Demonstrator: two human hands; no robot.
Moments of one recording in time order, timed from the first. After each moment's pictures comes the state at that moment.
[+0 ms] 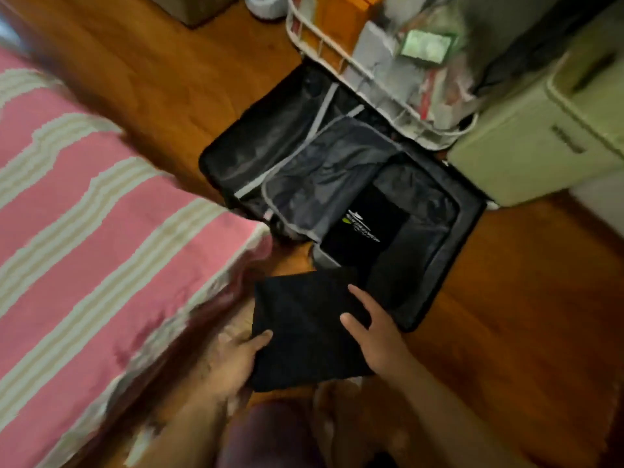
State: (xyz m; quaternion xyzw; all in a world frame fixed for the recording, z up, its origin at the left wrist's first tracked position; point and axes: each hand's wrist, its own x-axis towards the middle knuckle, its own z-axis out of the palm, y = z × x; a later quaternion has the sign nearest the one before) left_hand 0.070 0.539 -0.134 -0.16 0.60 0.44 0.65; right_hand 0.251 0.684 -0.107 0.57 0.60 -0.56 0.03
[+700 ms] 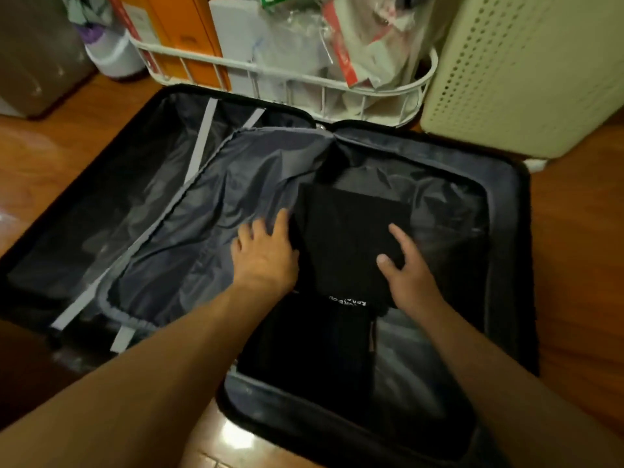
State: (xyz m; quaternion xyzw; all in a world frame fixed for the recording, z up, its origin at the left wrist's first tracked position) left_hand 0.139 1.012 -0.474 0.56 0.80 0.05 0.19; right_hand 0.371 1.035 -0.499 0.63 0.56 -0.49 -0.24
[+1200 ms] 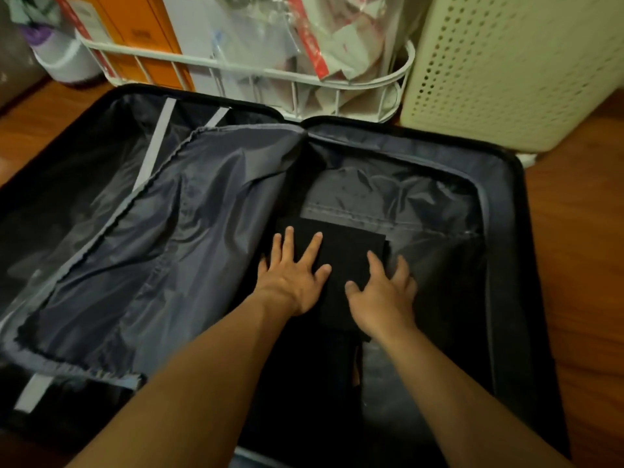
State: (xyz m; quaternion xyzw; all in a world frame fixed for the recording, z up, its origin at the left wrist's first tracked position) left_hand 0.196 1.068 -0.571 0.63 0.73 -0.09 0.26; right_hand 0.350 1.054 -0.570 0.75 0.54 -0.38 -0.06
